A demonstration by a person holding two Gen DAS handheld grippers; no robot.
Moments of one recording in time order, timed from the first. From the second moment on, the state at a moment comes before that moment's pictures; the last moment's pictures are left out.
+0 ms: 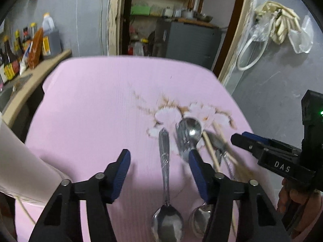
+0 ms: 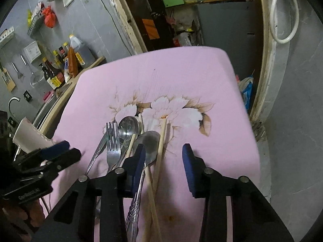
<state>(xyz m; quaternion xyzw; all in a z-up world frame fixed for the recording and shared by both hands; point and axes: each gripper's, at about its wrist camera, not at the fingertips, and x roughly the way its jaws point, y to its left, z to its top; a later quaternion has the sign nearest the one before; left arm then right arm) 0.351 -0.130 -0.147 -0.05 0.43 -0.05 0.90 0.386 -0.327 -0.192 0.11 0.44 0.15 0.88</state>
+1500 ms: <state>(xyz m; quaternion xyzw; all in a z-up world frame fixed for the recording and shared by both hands) 0.349 -0.121 -0.137 -0.09 0.46 -0.13 0.87 0.371 -0.344 -0.155 0.17 0.44 0.16 0.87</state>
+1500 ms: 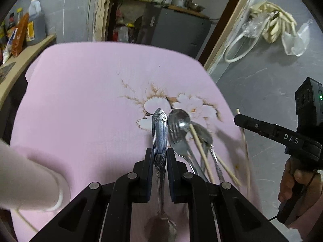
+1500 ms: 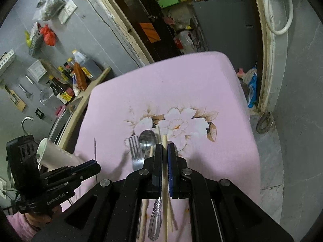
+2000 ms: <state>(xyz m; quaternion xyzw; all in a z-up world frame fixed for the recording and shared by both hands) 0.296 -0.107 -0.095 -0.08 0.40 -0.16 0.90 0.318 -0.336 -0.105 0.16 0.38 0.15 0.90</state>
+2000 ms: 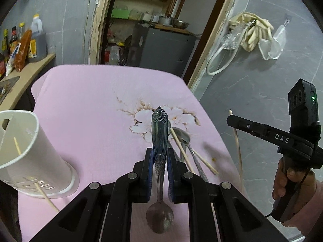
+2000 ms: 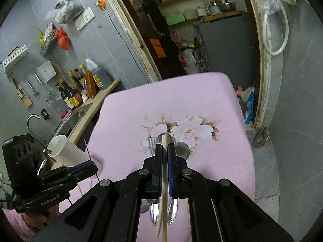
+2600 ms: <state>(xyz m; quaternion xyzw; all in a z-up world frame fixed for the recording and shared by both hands) 0.276 -0.074 -0.051 -0.08 0.33 -0.17 0.92 0.284 -0.309 -0.044 0.16 0.31 0.14 0.93</state>
